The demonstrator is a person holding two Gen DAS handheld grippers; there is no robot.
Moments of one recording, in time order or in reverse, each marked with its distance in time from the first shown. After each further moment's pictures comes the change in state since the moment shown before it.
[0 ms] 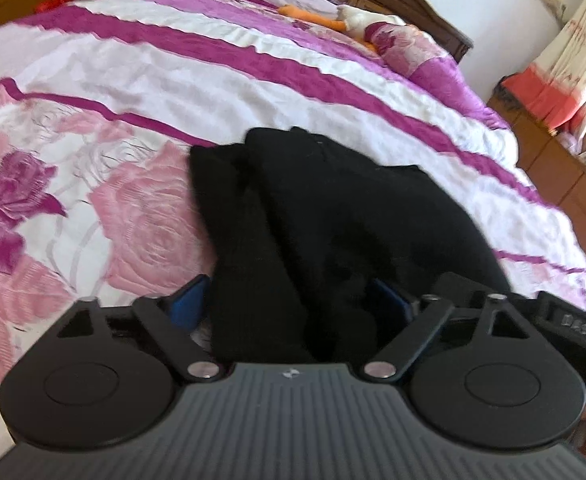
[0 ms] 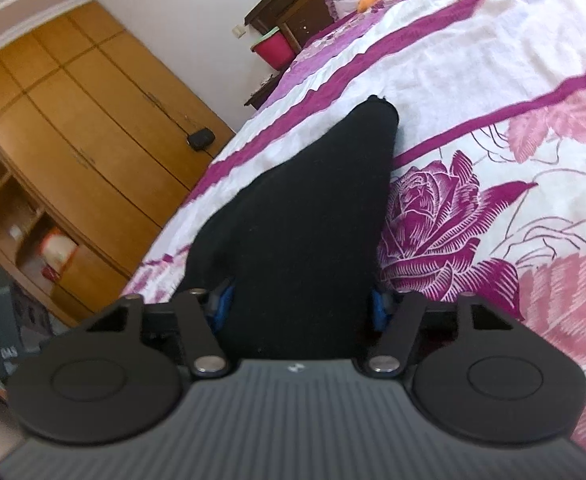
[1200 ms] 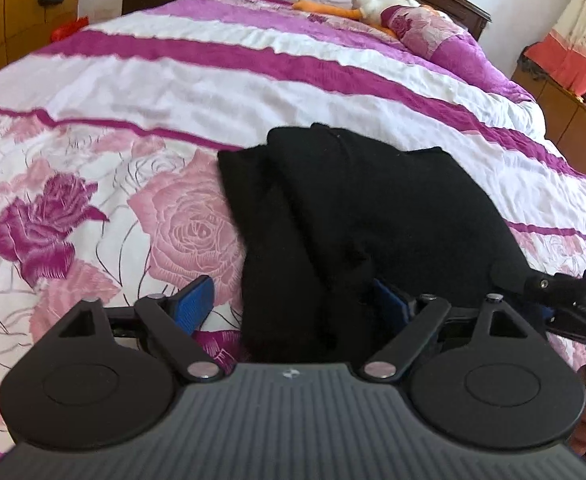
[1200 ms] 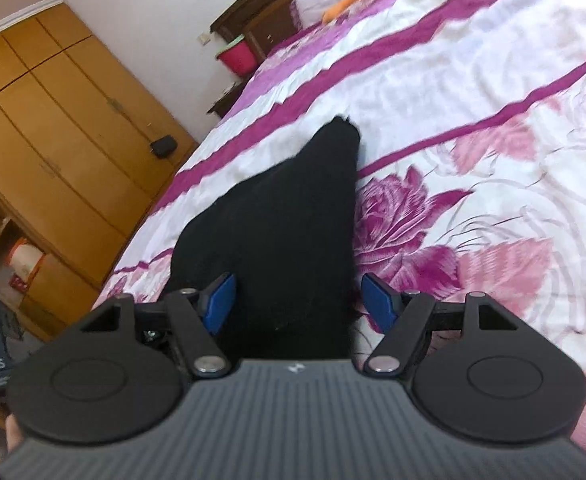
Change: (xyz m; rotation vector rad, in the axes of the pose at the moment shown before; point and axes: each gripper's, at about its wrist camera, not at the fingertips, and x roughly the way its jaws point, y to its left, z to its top) left arm -0.017 -0.013 -0.002 0.090 0.028 0.164; right arm -0.025 0.012 0.000 -0.019 0.000 -0.120
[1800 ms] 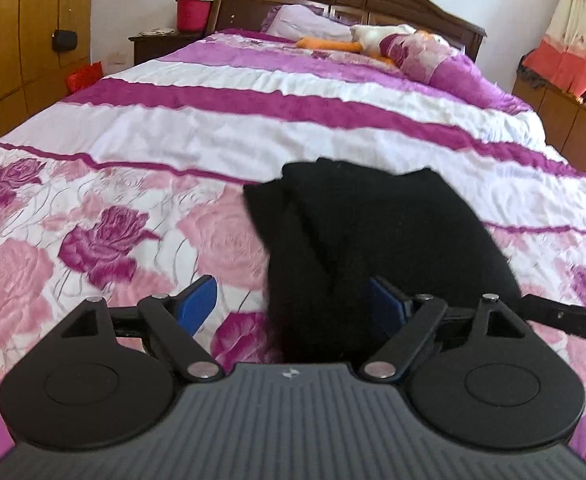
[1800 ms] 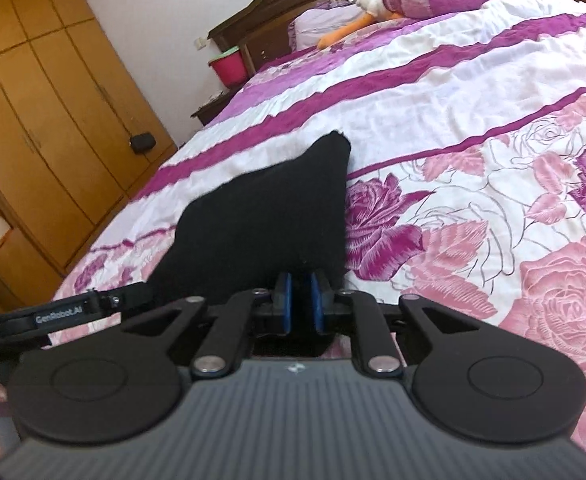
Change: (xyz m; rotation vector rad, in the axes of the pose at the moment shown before) left arm -0.066 -0.011 -0.015 0.068 -0.124 0.057; right arm -0.067 0.037 -0.032 -0.101 -0.106 -0.151
